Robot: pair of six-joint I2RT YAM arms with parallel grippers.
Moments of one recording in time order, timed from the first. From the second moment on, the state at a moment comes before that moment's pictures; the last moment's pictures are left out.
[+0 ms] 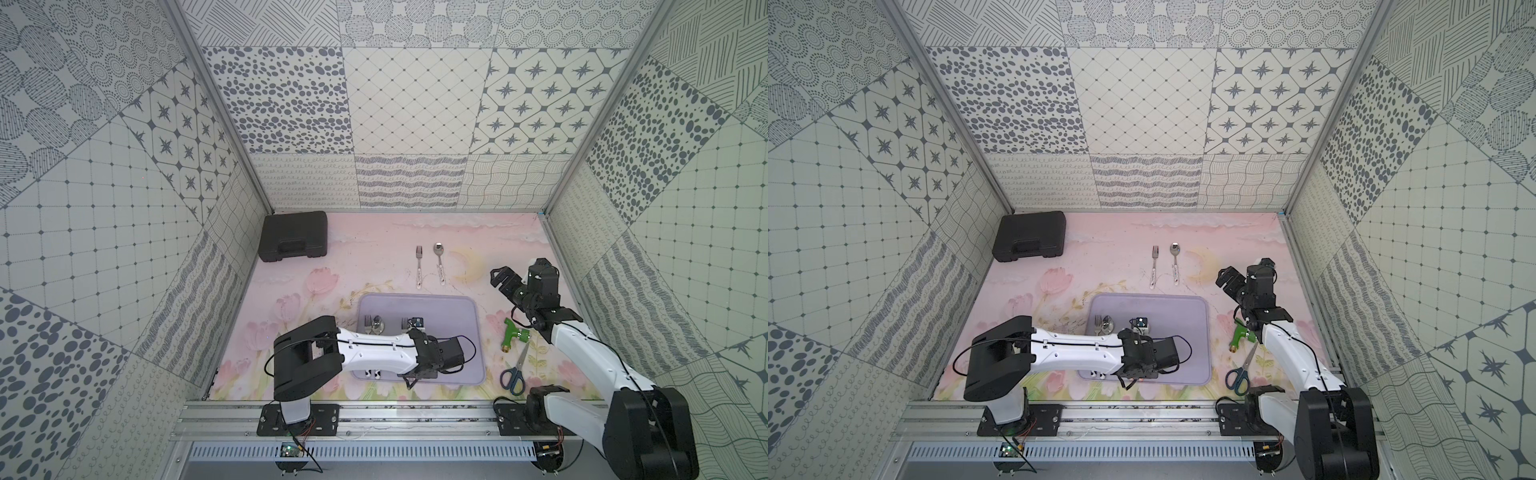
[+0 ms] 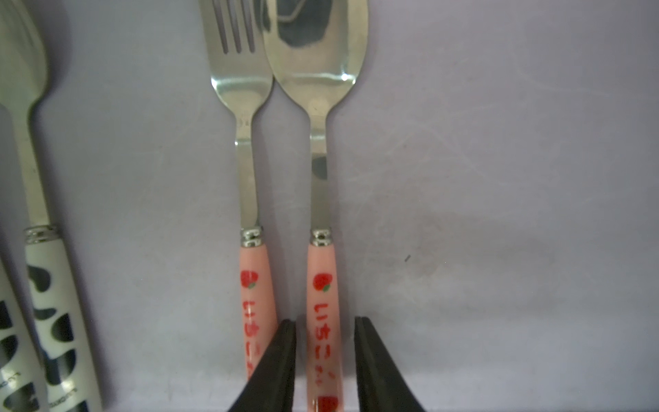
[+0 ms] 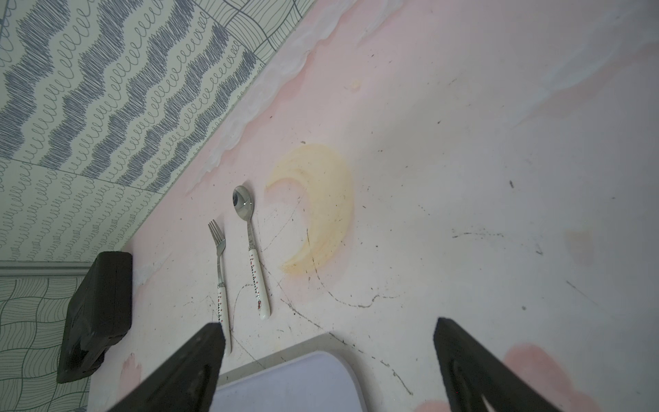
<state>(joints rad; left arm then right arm) -1.27 1.81 1.14 -0.77 -0.28 -1.23 0.08 1.11 0.57 -0.07 -0.07 0.75</state>
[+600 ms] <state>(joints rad) -1.21 1.73 1.23 -0.78 -0.29 -1.14 0.08 1.11 0.57 -0.07 -0.07 0.75</state>
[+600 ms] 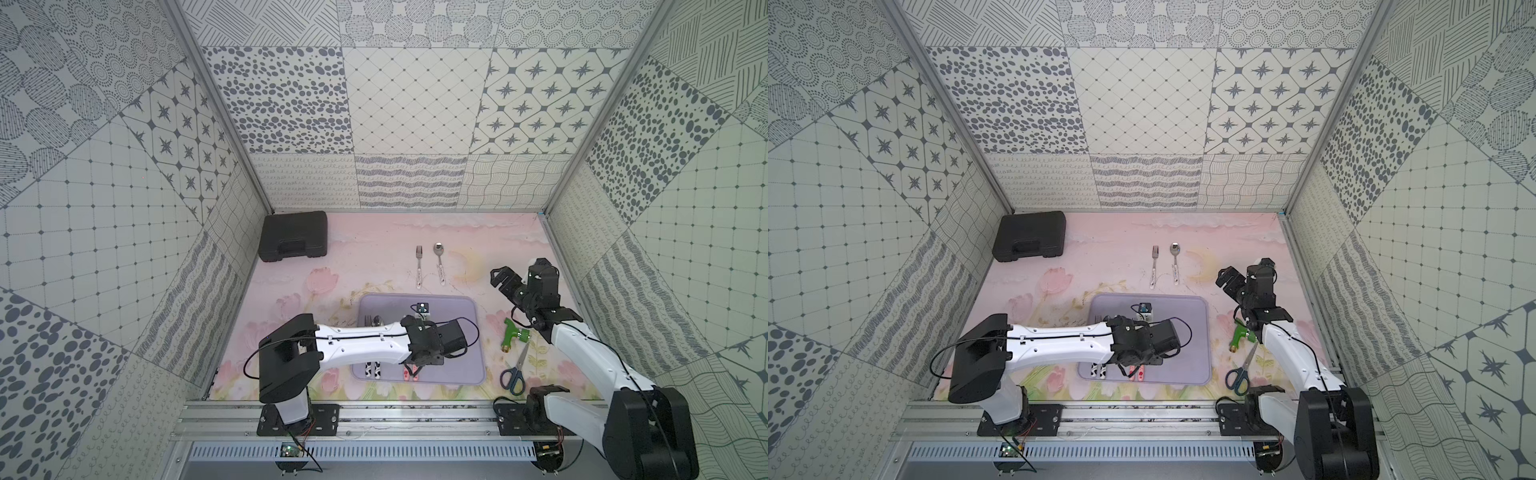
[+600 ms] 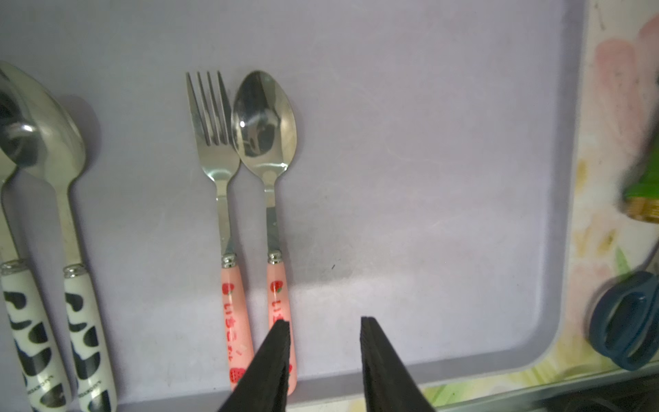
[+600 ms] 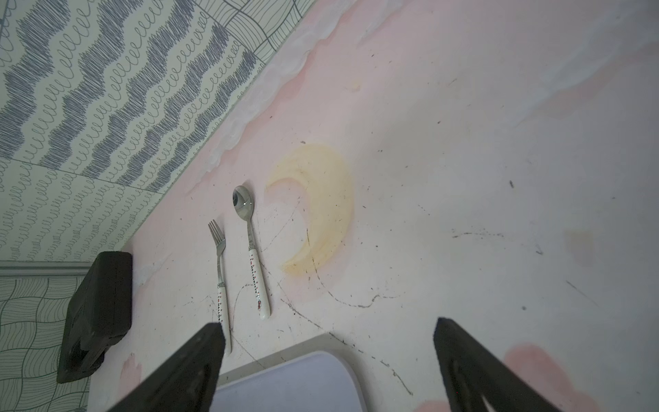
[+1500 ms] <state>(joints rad) -0.79 2.00 1.66 -0.77 -0.17 -0.77 0.10 1.13 0.57 -0.07 -0.06 0.75</state>
